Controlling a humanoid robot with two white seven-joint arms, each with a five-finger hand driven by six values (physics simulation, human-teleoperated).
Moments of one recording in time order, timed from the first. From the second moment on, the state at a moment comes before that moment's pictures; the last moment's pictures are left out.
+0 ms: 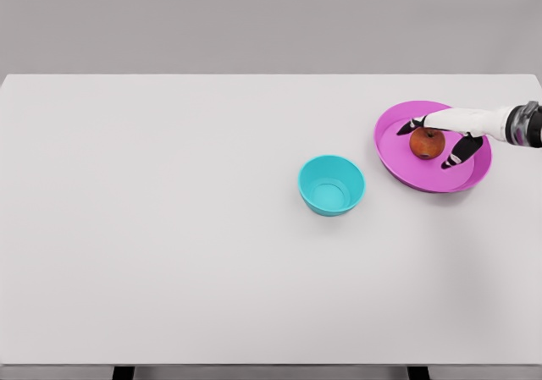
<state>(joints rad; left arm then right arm) 0.05 0.00 -0.25 -0.16 0.19 -0.02 -0.12 -0.90 -0.72 0.89 -0.91 0.21 -0.46 0.61</state>
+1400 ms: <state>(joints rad) 0.05 0.00 -0.25 -0.16 0.19 -0.02 -0.12 -0.94 -0.75 0.87 -1.19 0.23 -0.52 0.61</state>
